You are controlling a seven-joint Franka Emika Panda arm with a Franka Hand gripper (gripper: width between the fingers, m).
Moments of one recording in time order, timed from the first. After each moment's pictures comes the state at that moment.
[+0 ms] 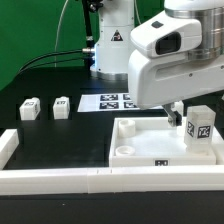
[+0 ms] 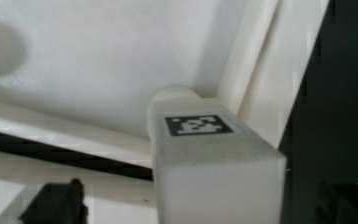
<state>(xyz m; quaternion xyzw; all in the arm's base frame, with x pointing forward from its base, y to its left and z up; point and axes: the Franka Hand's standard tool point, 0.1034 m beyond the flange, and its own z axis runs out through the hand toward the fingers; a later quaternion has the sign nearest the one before) 0.612 0.111 0.086 -0.99 -0.14 0.05 0.05</state>
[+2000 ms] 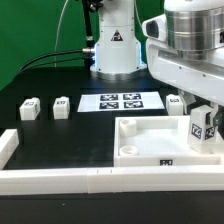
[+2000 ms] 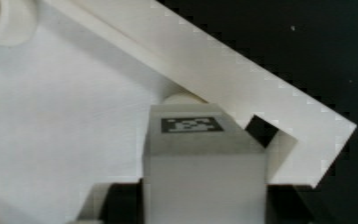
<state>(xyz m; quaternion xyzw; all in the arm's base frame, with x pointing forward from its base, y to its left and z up) 0.612 0.114 0.084 -0.86 0.50 0.07 0.03</state>
